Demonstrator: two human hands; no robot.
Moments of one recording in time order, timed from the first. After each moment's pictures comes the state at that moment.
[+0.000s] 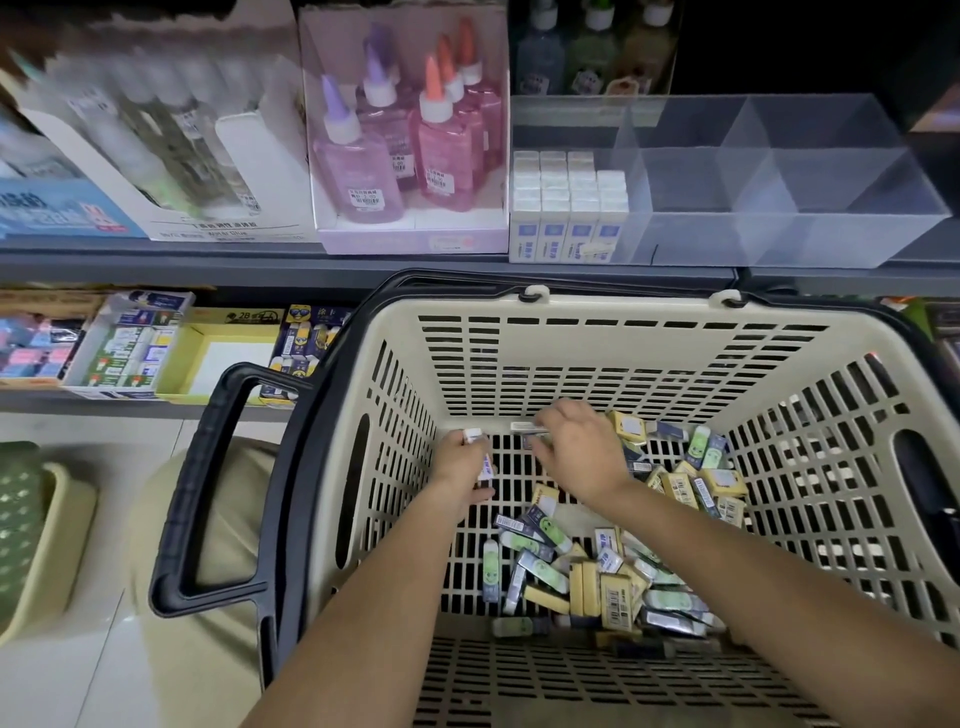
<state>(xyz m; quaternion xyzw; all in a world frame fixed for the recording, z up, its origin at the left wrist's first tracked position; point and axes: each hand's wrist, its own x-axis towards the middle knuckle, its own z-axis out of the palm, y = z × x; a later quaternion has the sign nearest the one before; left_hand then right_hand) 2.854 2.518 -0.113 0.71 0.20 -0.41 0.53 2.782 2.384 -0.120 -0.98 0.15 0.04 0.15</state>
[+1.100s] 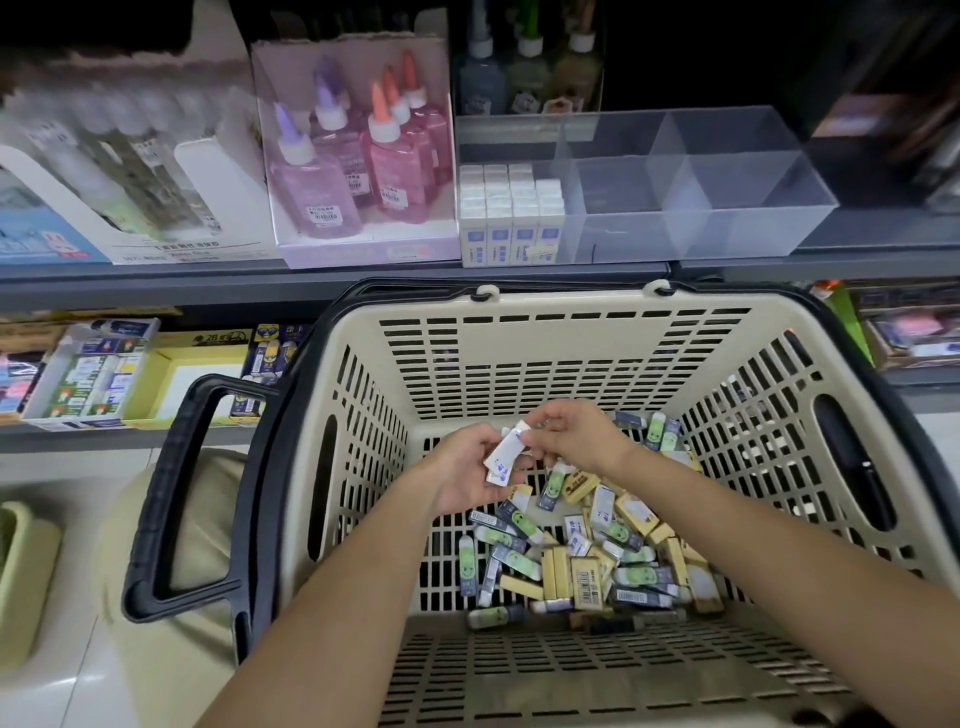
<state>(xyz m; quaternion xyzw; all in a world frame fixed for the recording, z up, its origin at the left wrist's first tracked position) 2.846 2.504 -0.083 0.53 0.10 -0.65 0.54 2.761 2.362 -0.061 -0.76 0.28 0.12 0.57</state>
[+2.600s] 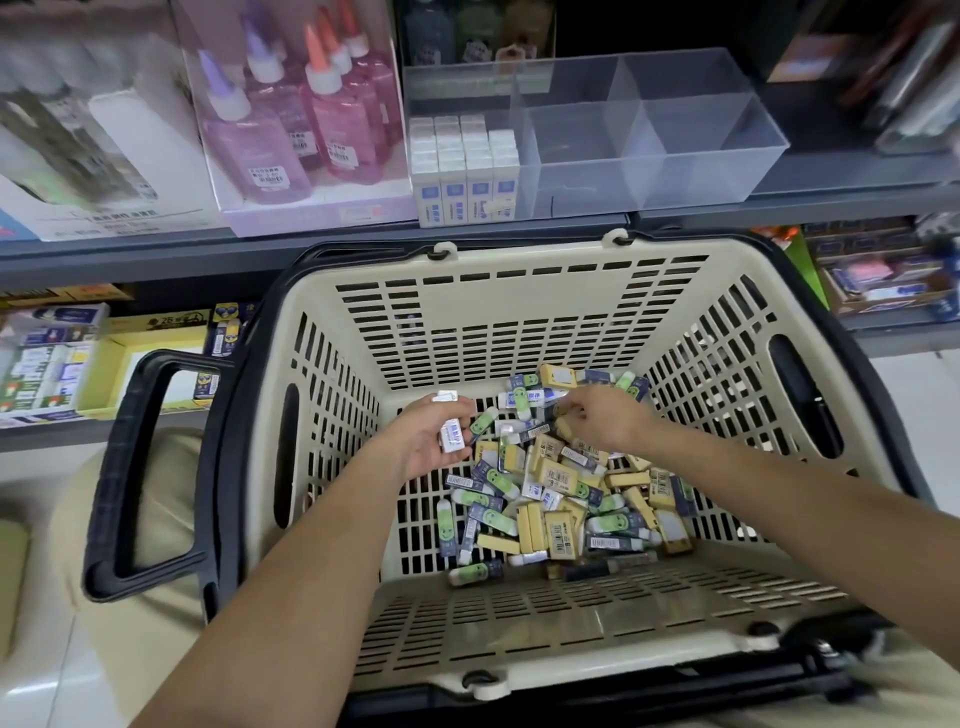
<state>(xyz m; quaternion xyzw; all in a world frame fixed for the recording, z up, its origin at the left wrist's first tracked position) 2.845 2.507 -0.082 0.63 0.13 -0.55 0.53 2.716 2.323 -0.074 -0.90 0.26 0.22 0.27</state>
